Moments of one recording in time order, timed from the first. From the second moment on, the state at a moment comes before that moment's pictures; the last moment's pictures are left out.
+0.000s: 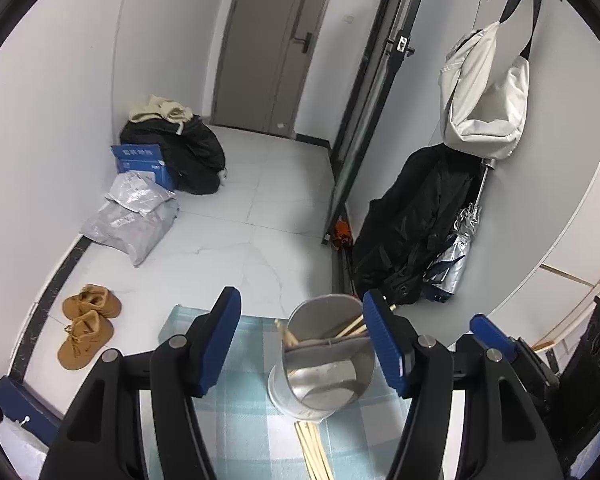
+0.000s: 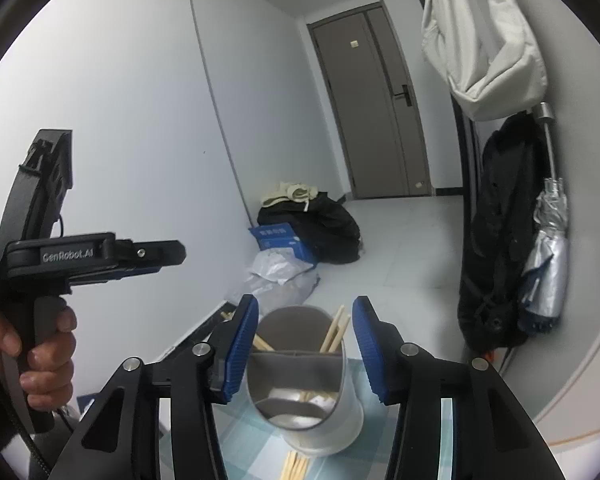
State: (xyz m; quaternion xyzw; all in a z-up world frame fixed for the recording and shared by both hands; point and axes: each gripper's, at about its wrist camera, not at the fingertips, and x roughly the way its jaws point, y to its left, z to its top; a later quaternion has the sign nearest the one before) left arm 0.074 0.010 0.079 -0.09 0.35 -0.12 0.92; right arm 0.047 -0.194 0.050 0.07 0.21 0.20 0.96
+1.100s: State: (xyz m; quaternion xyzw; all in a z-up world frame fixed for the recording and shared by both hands) left arm -0.003 0.015 0.016 -0.08 0.28 -0.03 0.96; right arm -0.030 -0.202 -0.001 0.04 0.26 0.13 0.96
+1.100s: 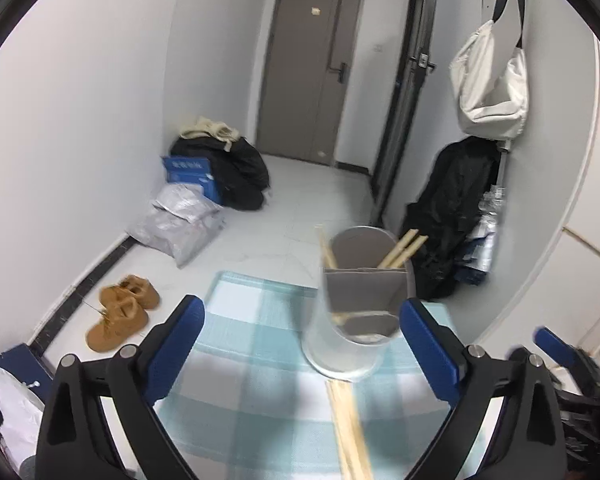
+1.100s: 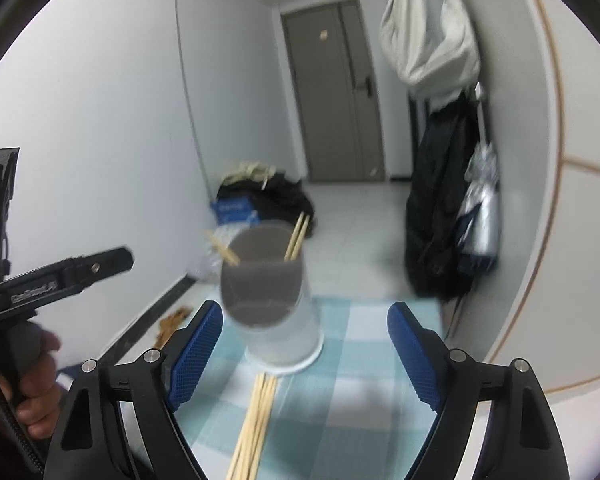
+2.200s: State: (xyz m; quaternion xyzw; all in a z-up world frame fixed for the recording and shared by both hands) left arm 0.039 0.062 -0.044 -0.14 0.38 0.00 0.91; right arm 0.060 -0.130 -0.157 -0.09 0.52 0.13 0.84
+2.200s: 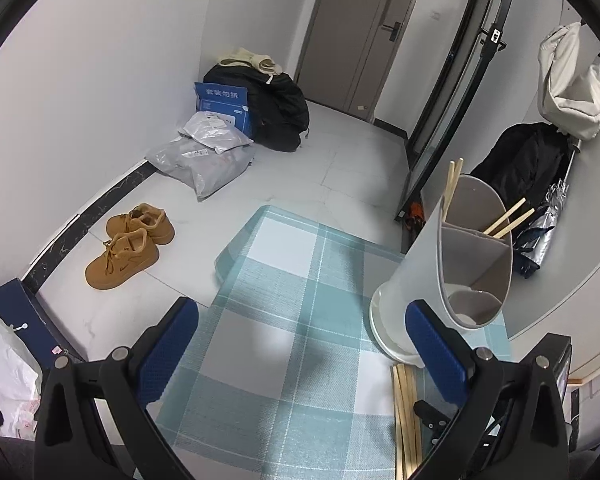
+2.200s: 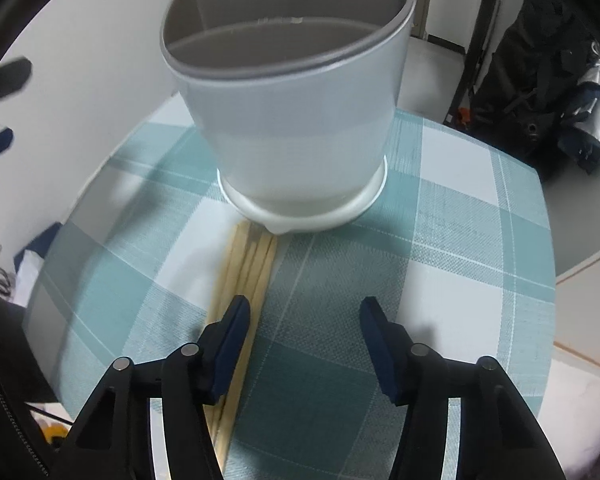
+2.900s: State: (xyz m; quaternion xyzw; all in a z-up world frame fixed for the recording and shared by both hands) left arm 0.037 0.069 -0.047 -0.14 0.39 0.03 0.91; right arm 0.049 -0.099 -0.153 -0.13 0.52 0.12 0.84
